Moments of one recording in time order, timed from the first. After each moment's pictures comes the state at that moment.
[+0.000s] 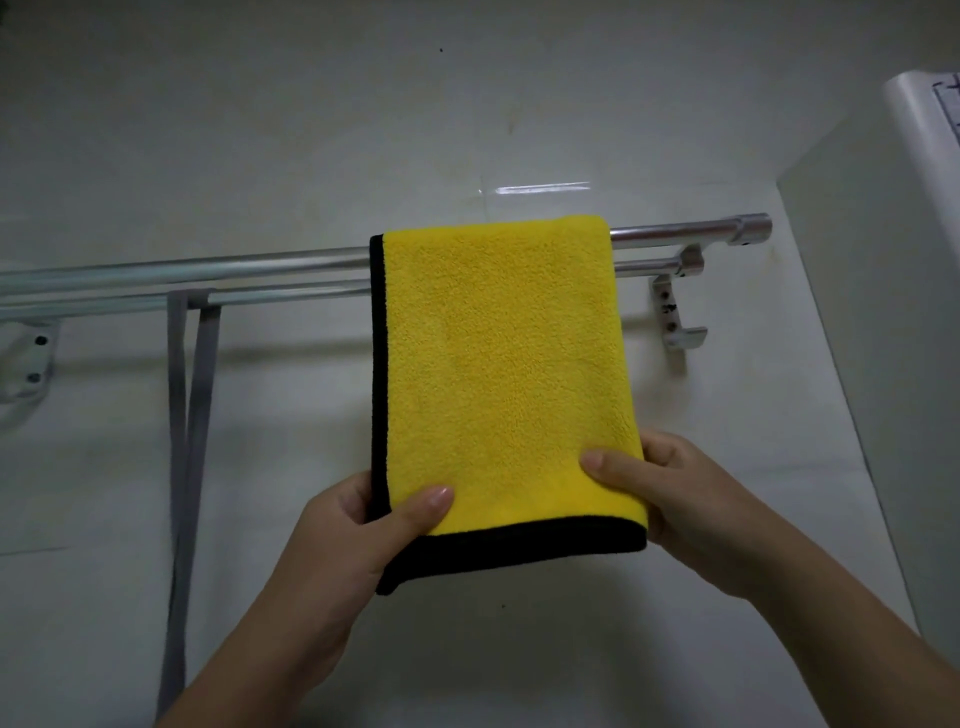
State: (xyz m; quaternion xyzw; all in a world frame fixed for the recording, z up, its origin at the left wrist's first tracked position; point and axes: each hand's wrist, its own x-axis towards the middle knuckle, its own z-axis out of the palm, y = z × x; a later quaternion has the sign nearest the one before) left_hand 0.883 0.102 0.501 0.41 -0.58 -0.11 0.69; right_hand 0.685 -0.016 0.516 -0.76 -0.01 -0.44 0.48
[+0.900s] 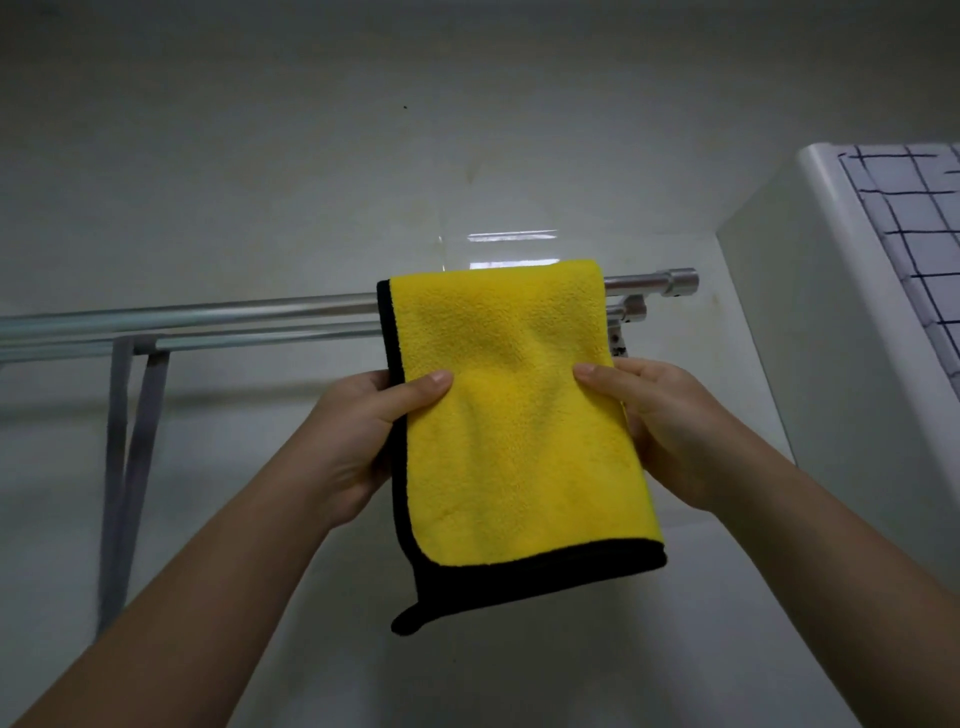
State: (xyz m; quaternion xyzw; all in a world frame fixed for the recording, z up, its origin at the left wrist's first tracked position) left_hand 0.842 0.081 0.596 0.35 -0.63 -0.20 0.67; right_hand 0.652 -0.027 0.584 -0.70 0.01 -0.55 0.46
